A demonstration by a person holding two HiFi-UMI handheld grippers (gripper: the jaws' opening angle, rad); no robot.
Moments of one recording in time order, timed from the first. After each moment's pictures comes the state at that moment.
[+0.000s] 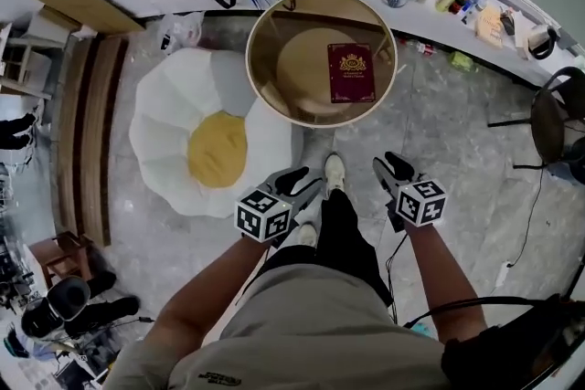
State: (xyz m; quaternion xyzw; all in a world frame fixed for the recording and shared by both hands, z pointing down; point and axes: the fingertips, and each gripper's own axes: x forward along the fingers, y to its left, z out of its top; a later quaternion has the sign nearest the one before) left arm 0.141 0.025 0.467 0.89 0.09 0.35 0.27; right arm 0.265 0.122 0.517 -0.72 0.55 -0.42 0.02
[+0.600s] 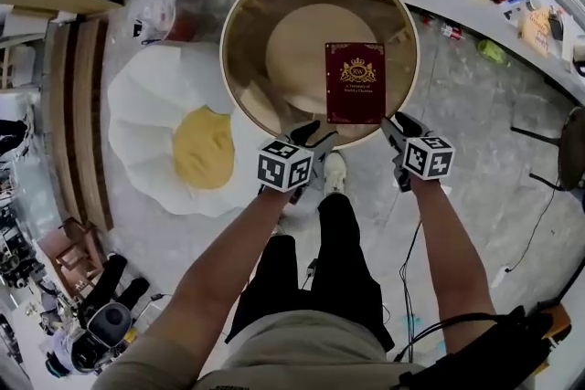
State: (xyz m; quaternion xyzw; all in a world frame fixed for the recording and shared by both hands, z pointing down) left arm 0.347 -0.081 0.688 0.86 0.04 0.42 0.29; right arm 0.459 0.014 0.745 -0.69 0.51 -0.51 0.03
